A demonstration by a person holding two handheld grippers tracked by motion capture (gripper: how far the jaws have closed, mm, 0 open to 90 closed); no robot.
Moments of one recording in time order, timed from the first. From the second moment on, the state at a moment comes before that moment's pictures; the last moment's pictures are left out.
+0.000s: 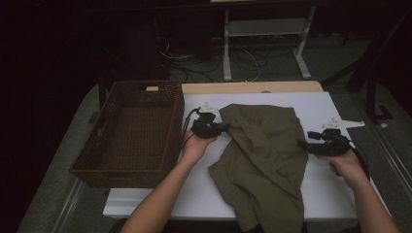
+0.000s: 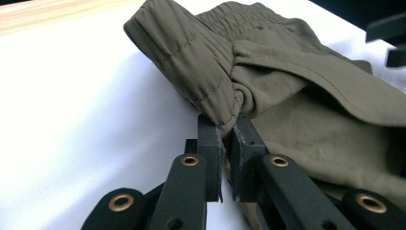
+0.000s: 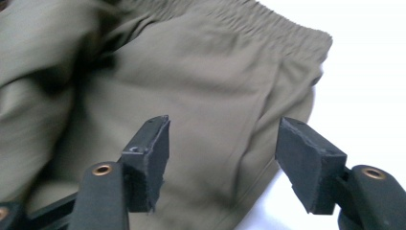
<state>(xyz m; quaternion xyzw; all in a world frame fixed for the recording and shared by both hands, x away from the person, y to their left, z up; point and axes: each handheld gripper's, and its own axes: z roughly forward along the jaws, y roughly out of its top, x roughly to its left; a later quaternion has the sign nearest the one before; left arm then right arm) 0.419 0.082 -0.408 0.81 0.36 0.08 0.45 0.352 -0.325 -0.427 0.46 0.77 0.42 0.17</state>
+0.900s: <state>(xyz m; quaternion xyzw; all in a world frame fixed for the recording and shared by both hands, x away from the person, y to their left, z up) 0.419 0.081 -0.413 0.82 0.37 0.09 0.44 0.435 -0.322 -0.457 0.53 0.75 0.35 0.18</state>
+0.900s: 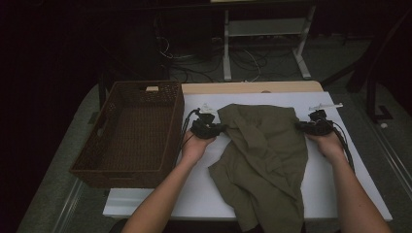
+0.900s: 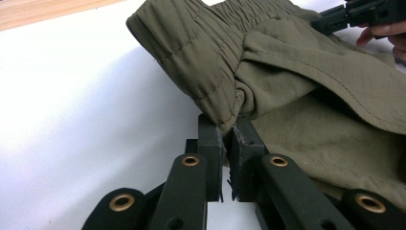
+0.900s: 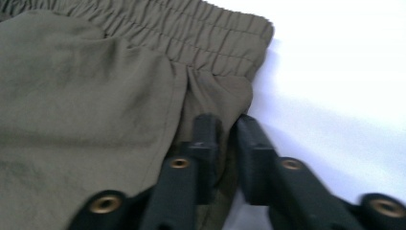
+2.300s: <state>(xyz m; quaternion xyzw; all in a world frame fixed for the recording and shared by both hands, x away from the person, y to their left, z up) 0.489 0.094 -0.417 0.78 0.46 0.16 0.39 0.449 -0.344 -0.444 0.54 0.74 0.32 0.24</state>
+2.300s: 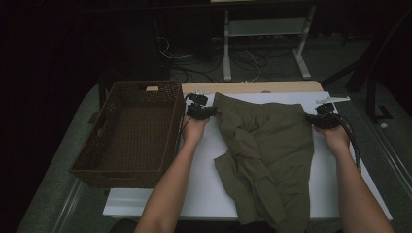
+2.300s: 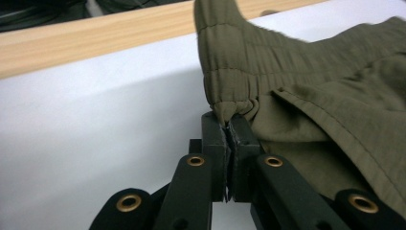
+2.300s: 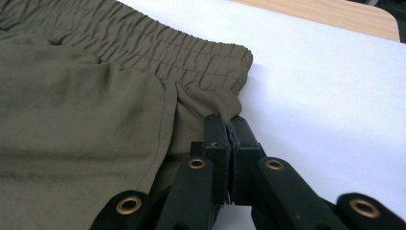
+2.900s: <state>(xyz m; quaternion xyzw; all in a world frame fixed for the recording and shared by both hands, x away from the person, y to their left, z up) 0.496 0.103 -0.442 0.78 0.50 0.17 0.35 0.451 -0.341 -0.450 0.54 0.74 0.32 0.22</state>
